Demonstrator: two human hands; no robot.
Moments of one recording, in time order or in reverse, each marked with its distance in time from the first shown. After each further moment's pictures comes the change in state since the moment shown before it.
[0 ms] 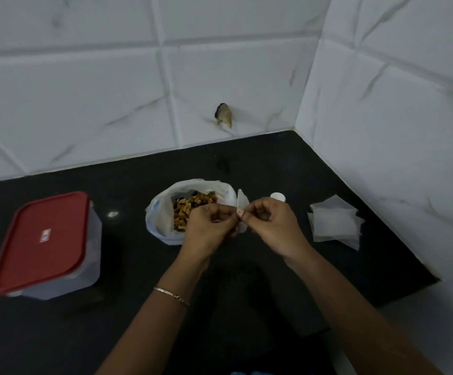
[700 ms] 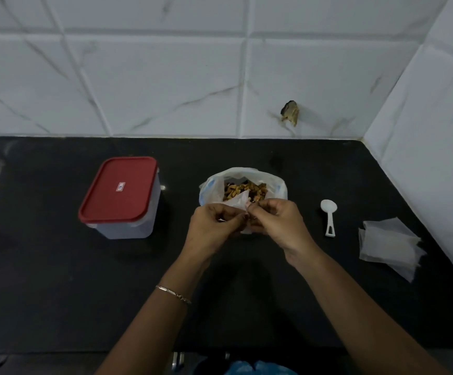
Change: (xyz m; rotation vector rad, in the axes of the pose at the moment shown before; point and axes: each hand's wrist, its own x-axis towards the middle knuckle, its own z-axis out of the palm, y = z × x) left_hand -0.050 -0.011 -0.053 0.042 0.266 -0.001; right_hand -0.011 -0.032 0.055 0.204 -0.280 0.185
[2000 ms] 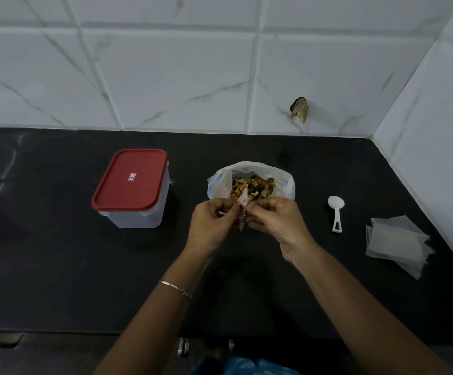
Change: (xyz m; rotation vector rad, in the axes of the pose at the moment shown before) left_hand -0.006 -0.015 -0.009 -0.045 0.074 0.051; right_hand -0.009 0.004 0.014 0.090 -0.032 0.026
